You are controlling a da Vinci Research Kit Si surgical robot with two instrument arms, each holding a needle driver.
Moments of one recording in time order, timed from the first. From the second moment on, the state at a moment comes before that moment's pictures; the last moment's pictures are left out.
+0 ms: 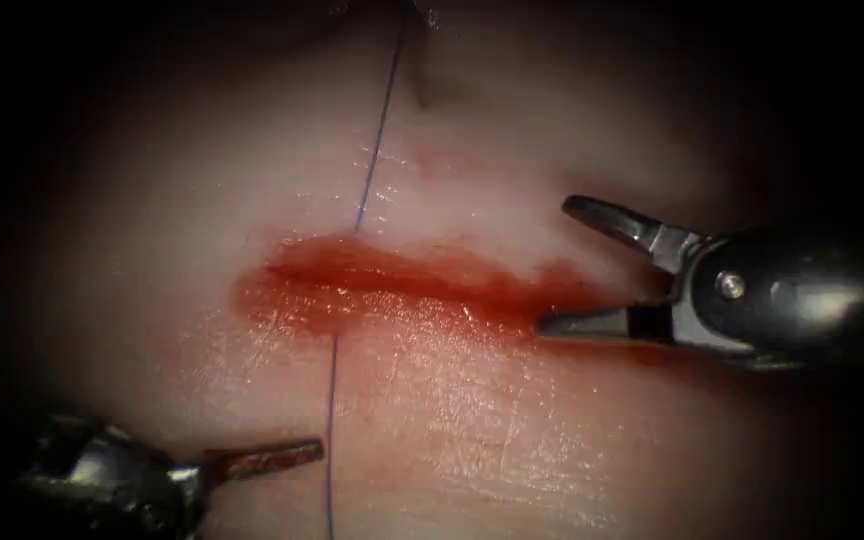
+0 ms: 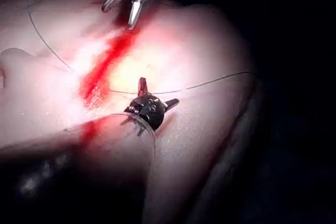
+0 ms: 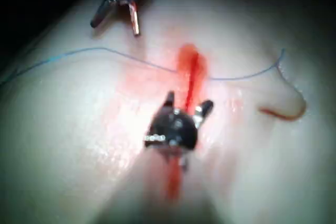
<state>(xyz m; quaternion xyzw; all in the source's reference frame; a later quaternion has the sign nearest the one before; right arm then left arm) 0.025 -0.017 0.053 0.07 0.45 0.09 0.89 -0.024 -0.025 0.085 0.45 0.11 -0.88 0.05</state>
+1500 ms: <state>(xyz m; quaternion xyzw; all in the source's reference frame) 0.025 -0.017 0.053 0.07 0.46 0.10 0.88 -0.029 -0.031 0.085 0.47 0.07 -0.87 0.12</state>
